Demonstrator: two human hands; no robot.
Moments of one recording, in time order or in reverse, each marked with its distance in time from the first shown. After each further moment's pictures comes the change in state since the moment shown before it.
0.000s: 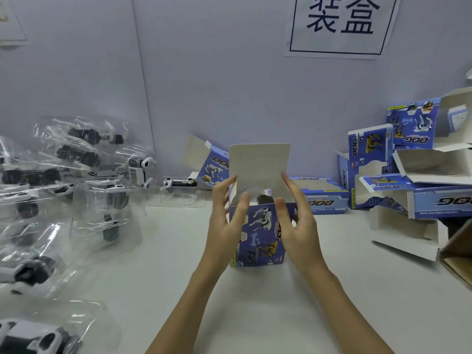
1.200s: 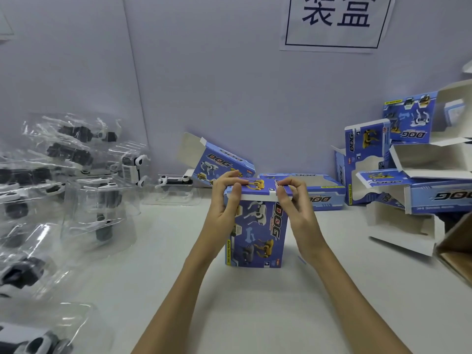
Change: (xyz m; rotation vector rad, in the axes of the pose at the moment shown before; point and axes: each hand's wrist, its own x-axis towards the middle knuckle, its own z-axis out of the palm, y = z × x) left_hand 0.026 -0.027 -0.006 -0.075 -0.119 -0.035; right_hand 0.020 0.010 -0.012 0.314 -0.114 0.224
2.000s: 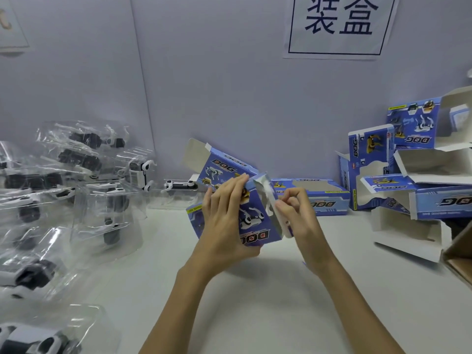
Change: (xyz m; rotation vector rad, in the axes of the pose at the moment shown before) left_hand -0.020 0.009 -0.012 0.913 -0.058 0.418; right_hand -0.011 -0.008 0.004 -0.039 -0.055 -0.013
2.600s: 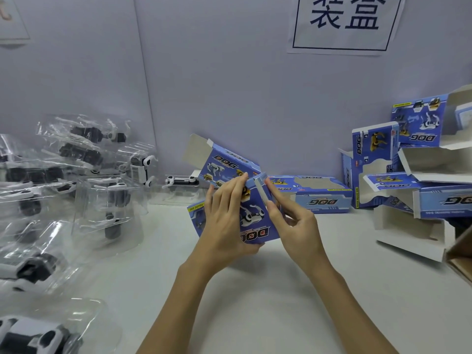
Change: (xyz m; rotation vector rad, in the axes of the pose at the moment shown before) left_hand -0.001 0.003 -0.003 -0.003 -0.033 -0.032; right_hand -0.007 0.004 0.014 -0.122 -0.005 -0.098
